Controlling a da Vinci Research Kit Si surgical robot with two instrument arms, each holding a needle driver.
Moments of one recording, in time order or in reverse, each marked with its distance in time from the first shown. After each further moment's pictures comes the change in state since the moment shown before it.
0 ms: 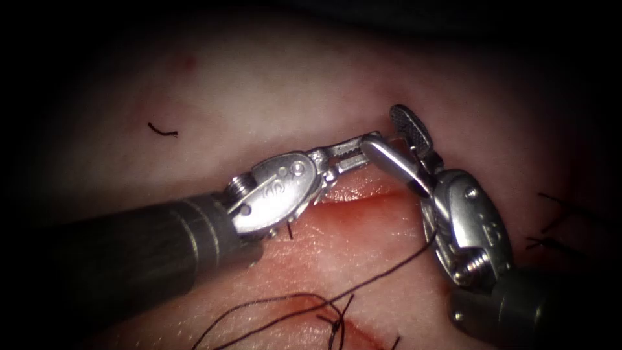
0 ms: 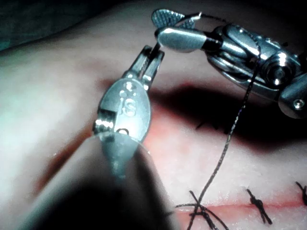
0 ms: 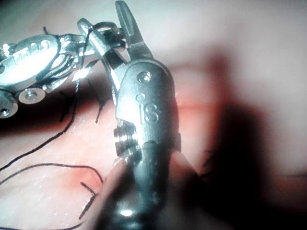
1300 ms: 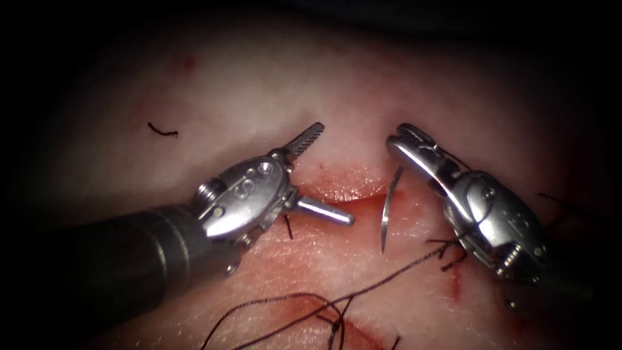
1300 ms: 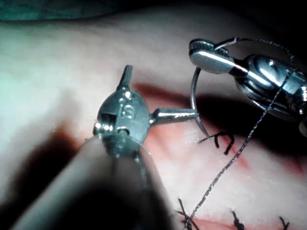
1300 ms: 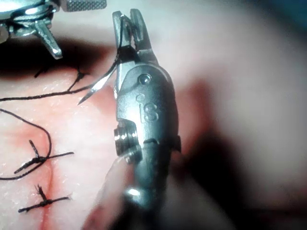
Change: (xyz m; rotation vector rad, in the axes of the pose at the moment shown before) right arm -0.001 0.002 -0.001 0.167 -0.239 -0.182; left arm -0.002 -0.001 -0.002 -0.184 -0.135 -0.273
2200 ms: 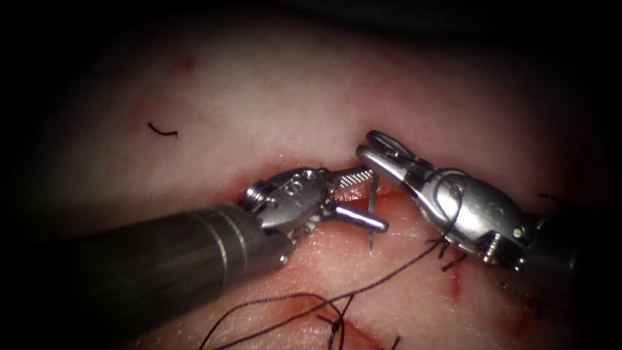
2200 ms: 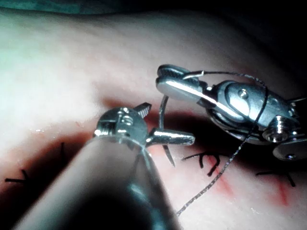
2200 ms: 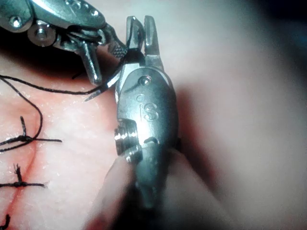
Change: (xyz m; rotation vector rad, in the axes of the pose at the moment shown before) right arm -0.001 -0.002 0.002 0.033 0.054 -0.167; left arm -0.004 0.000 0.004 -0.178 -0.120 -0.263
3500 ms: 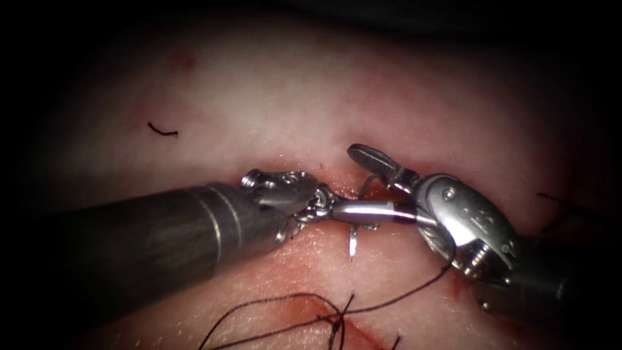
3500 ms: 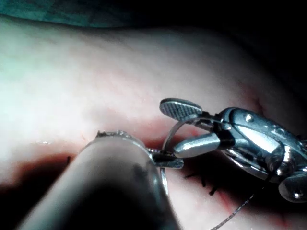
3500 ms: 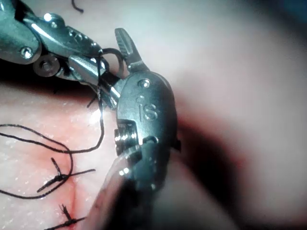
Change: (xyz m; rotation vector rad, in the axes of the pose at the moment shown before) right arm 0.000 -0.001 0.000 0.349 -0.118 0.330; left arm 0.000 0.000 -0.001 -0.222 -0.117 -0.238
